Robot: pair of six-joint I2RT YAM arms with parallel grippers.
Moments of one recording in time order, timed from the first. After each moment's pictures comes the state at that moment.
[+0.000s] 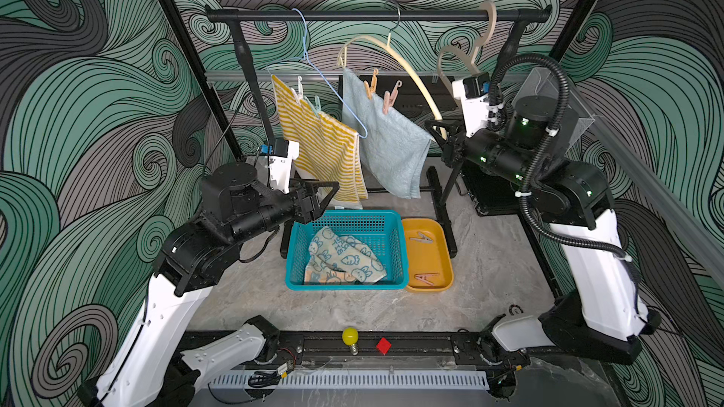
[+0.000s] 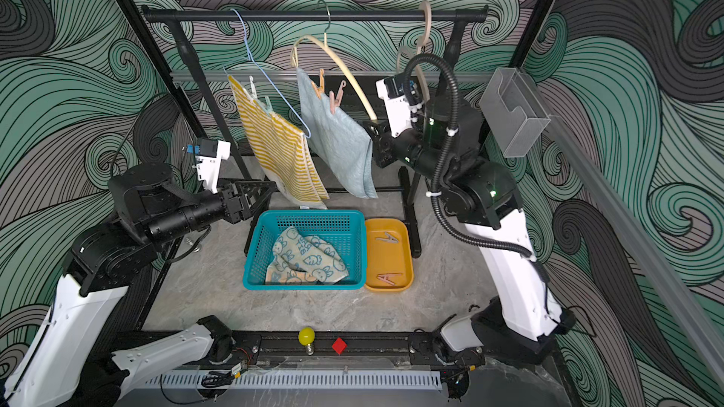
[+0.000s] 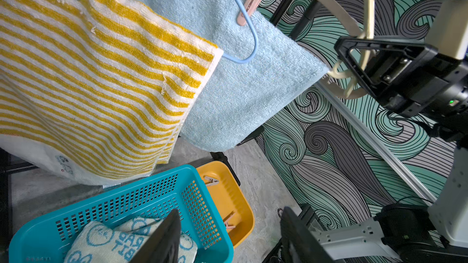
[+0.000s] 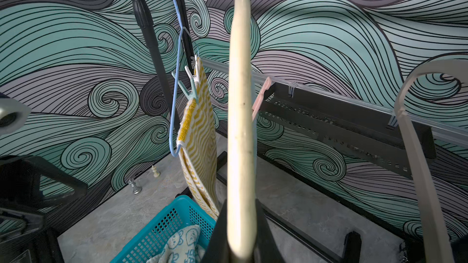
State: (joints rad) left arm -0.57 1.00 1.61 -0.87 0.20 -0.46; right arm 0.61 1.41 2.18 -0.89 -0.05 -0.01
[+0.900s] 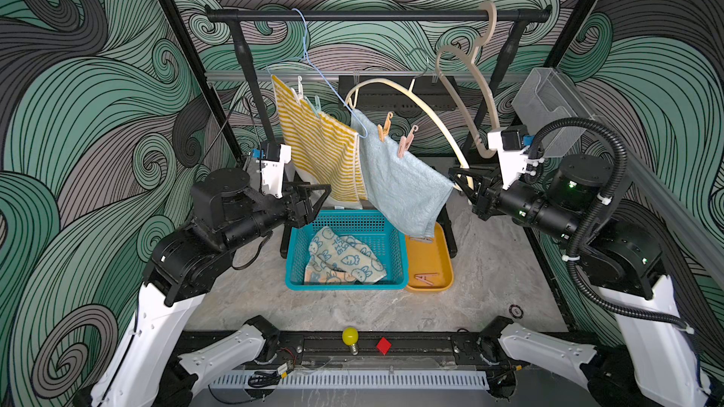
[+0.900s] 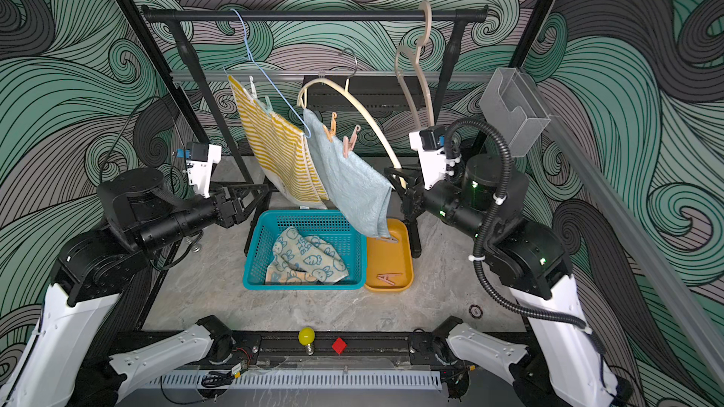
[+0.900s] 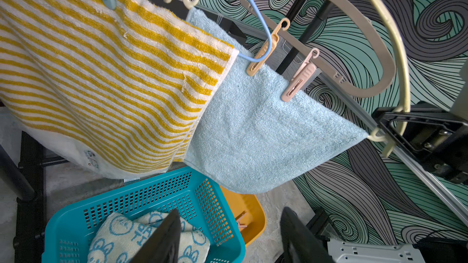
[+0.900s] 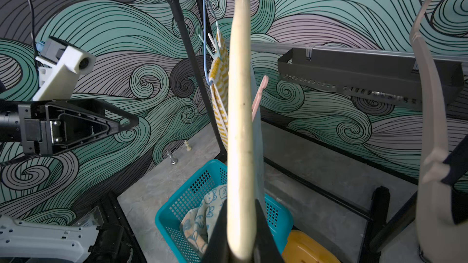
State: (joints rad) left arm -0.57 0.96 1.62 -0.92 0.14 -0.43; right arm 0.61 1.04 1.75 -0.90 -0.14 0.11
